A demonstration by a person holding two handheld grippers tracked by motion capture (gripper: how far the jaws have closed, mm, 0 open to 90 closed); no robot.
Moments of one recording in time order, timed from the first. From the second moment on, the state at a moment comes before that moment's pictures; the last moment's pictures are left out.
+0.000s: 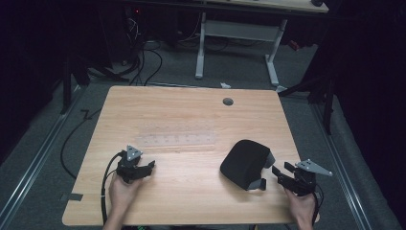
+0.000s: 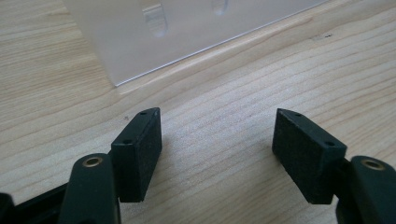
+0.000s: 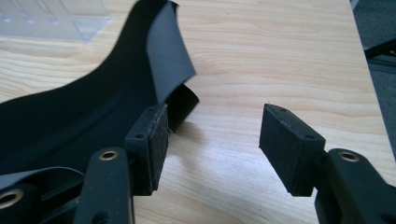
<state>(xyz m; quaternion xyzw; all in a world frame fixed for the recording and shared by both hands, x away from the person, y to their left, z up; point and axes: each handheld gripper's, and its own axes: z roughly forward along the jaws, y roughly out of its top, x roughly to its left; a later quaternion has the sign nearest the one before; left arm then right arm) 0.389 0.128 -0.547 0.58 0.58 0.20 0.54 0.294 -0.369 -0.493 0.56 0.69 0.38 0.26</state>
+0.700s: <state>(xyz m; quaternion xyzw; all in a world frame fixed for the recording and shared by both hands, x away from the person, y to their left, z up) 0.389 0.128 -0.547 0.58 0.58 0.20 0.54 0.329 -0.351 -0.487 0.54 0.71 0.40 0.23</state>
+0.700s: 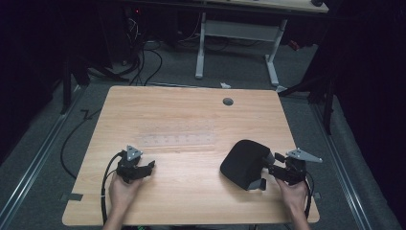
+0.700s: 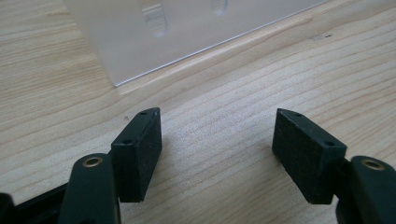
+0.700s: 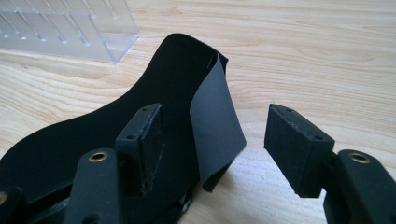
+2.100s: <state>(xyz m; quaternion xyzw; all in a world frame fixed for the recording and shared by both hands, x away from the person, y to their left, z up) 0.389 0.128 -0.547 0.57 0.58 0.20 0.54 0.359 -0.347 -0.504 0.49 0.75 0.44 0.11</state>
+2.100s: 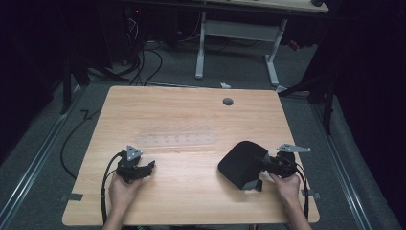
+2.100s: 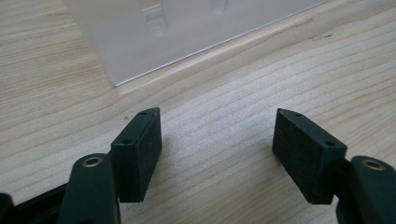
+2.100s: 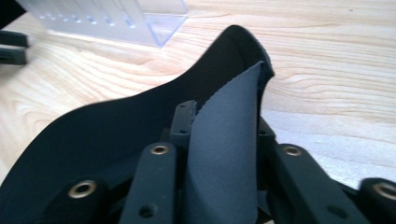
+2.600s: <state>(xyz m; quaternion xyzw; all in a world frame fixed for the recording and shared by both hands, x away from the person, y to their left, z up) 0.389 0.128 -0.547 0.58 0.58 0.20 0.54 0.347 -0.346 -0.497 0.45 0.75 0.47 0.09</state>
